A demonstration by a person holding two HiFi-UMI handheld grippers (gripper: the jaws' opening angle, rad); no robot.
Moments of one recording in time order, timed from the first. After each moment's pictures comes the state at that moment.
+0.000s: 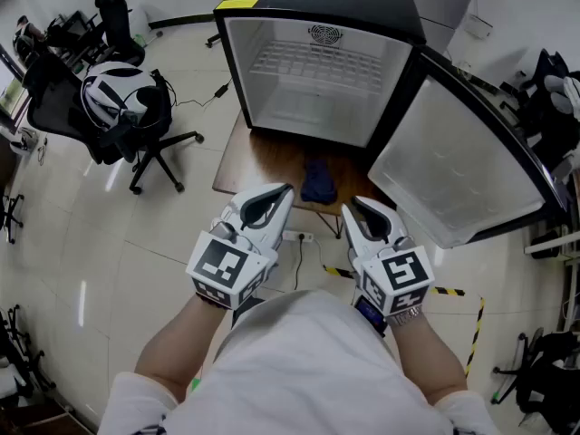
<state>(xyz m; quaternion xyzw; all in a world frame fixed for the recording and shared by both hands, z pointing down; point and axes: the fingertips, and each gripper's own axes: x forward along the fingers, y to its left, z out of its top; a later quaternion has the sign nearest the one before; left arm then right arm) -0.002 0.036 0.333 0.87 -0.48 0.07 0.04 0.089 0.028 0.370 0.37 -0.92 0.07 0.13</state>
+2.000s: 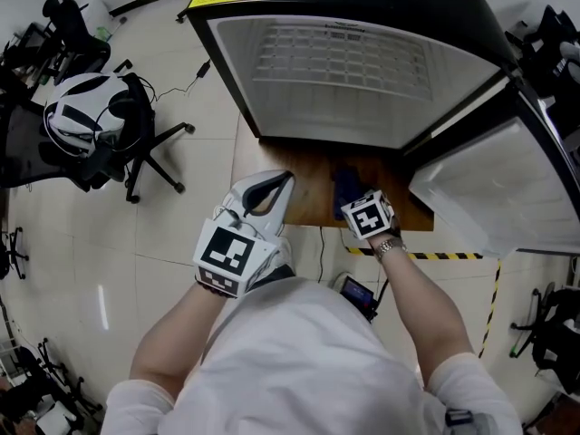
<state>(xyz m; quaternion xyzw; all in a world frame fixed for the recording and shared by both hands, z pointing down) -0.104 -0.123 0.415 0.89 -0.41 0.15 0.08 0.037 -0.134 0.688 0.38 -0.77 0.24 0.46</state>
